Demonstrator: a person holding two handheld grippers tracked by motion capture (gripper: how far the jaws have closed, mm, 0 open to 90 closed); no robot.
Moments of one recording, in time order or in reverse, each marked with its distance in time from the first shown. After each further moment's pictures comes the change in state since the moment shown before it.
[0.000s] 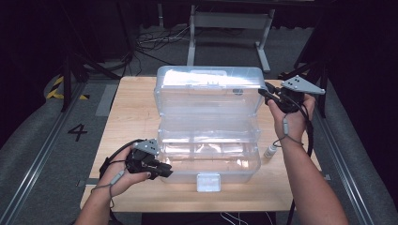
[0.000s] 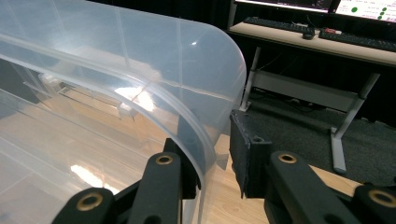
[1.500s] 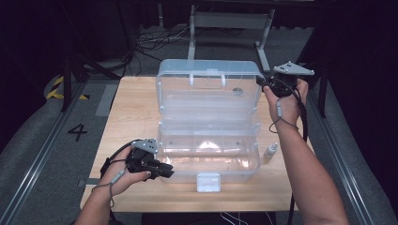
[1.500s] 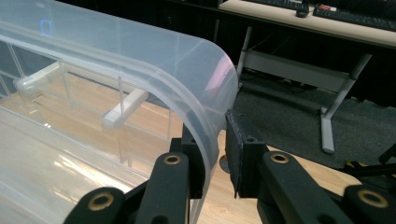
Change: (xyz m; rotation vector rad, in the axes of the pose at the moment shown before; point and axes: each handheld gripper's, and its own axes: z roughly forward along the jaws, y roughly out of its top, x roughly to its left) left arm 0.007 -0.005 0.004 -0.043 -0.060 -0.043; right arm -0.015 0.019 0.039 0.103 -0.041 0.011
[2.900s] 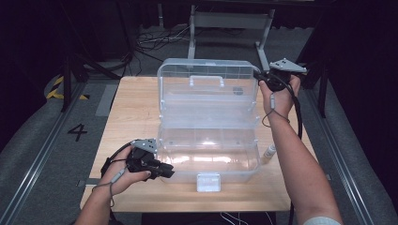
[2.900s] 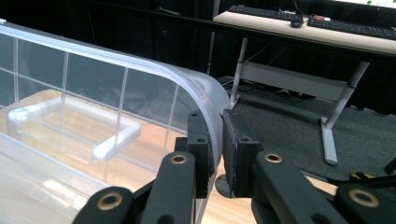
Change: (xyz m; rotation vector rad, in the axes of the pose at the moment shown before) left arm 0.003 -0.002 0.001 -0.011 -0.024 -0.002; right arm -0.012 -0.006 0.038 -0.064 -0.013 0.023
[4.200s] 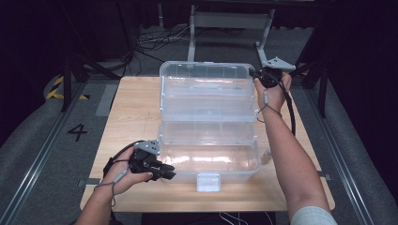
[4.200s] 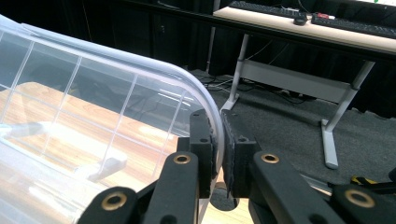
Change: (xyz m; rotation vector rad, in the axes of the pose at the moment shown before) left arm 0.000 0.002 0.009 0.044 0.018 0.044; right arm -0.011 -0.013 0.043 0.007 0.004 -0.021
